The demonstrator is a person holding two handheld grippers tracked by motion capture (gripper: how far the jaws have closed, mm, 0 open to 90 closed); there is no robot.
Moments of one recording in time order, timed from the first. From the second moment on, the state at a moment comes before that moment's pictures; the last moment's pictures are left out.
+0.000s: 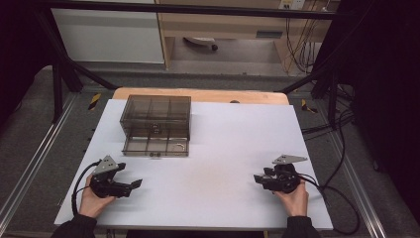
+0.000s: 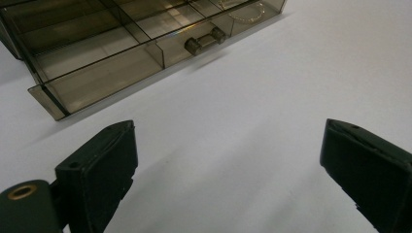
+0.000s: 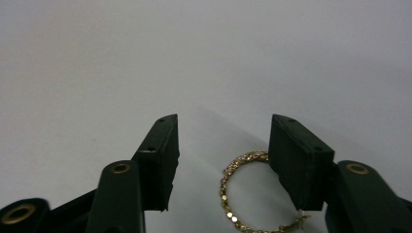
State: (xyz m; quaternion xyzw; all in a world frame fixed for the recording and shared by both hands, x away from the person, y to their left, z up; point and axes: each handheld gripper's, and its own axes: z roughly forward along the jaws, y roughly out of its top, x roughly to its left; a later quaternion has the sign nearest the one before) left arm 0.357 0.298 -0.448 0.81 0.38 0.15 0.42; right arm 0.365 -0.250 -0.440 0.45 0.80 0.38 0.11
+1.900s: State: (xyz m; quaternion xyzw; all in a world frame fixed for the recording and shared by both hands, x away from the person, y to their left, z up) left arm 0.357 0.298 -0.447 0.81 0.38 0.16 0.42; right arm 0.368 -0.273 -0.441 0.48 0.80 0.33 0.15
